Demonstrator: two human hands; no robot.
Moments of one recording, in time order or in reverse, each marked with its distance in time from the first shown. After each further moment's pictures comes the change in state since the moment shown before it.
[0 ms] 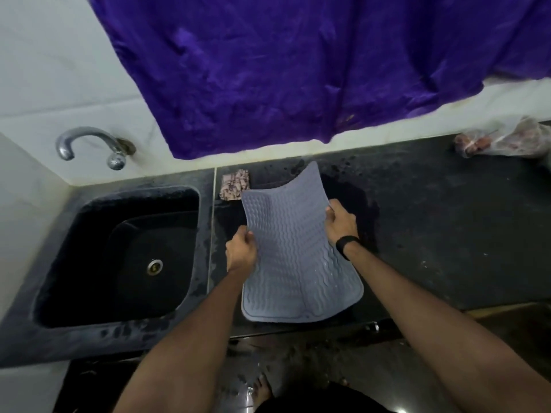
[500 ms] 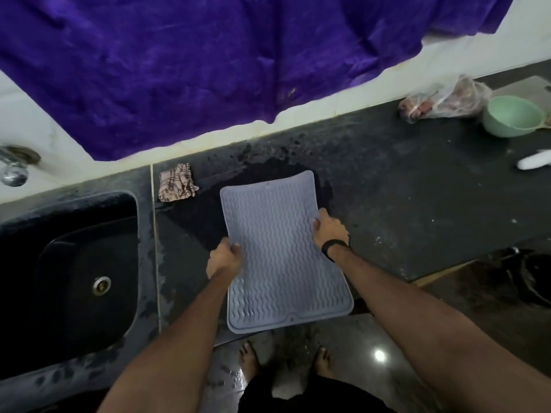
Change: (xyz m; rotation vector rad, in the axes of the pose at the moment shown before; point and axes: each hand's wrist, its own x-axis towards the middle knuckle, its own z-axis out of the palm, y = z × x) left_hand 0.005 0.014 0.077 0.305 -0.263 -0.109; right_hand 0.004 0.093 -0.030 -0.489 -0.037 0.232
